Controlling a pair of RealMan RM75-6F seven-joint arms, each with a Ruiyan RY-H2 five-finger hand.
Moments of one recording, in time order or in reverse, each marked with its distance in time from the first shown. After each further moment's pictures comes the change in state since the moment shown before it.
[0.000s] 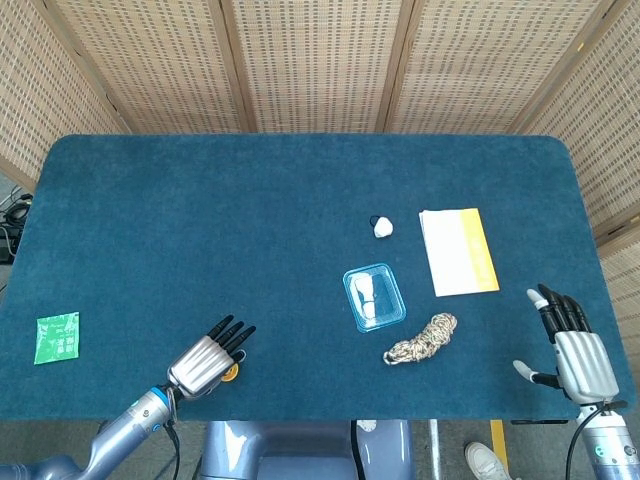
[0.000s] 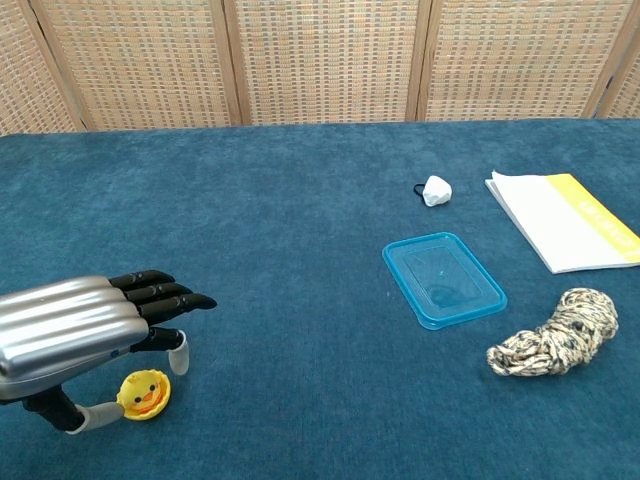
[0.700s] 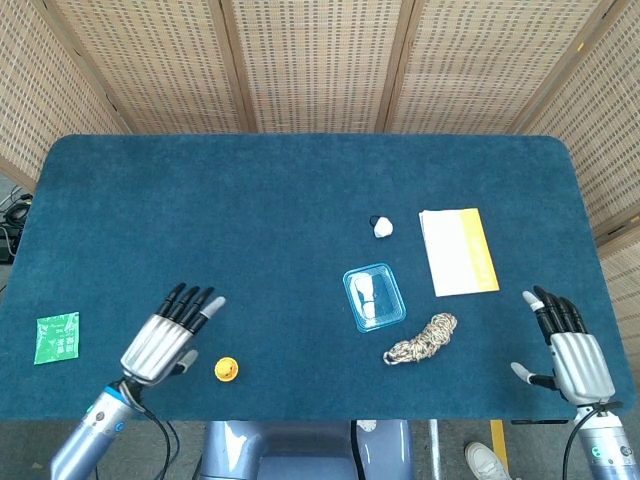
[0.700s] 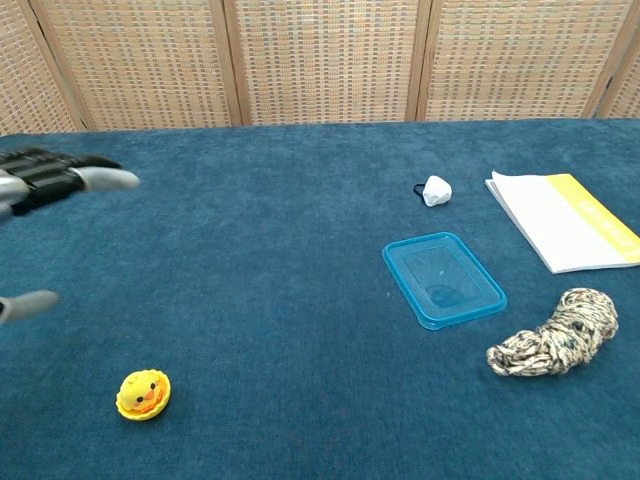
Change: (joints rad) left arm 0.154 0.144 -0.044 -0.152 0.058 0.338 -0.101; right arm 0.002 -0.011 -0.007 0.002 -0.007 -0.007 -0.030
